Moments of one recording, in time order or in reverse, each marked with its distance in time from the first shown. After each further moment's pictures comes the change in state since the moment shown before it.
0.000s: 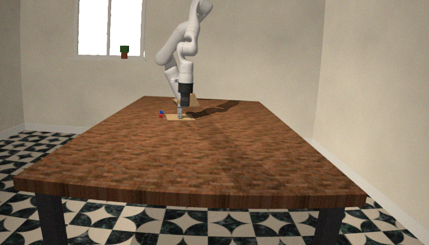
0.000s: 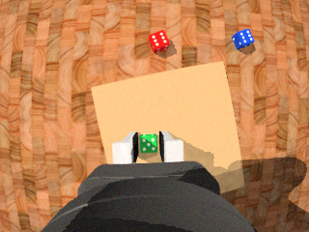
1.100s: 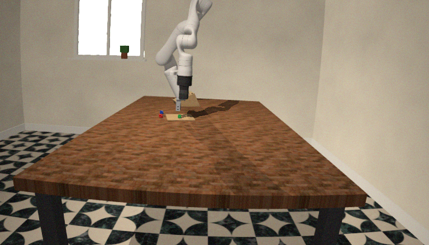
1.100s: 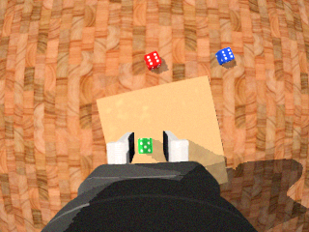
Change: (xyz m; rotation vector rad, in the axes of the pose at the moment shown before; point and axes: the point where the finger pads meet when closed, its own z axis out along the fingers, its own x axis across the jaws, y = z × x) arm 0.004 -0.009 -0.036 0.013 0.017 0.013
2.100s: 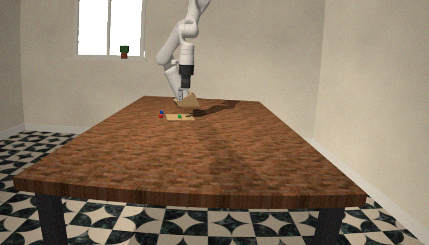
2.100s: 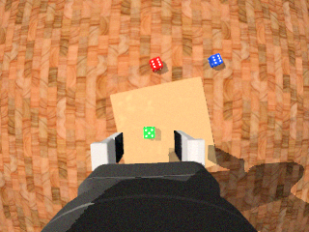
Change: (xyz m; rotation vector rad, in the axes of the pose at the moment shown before) arm -0.003 0.008 -0.054 -0.013 -0.017 -0.013
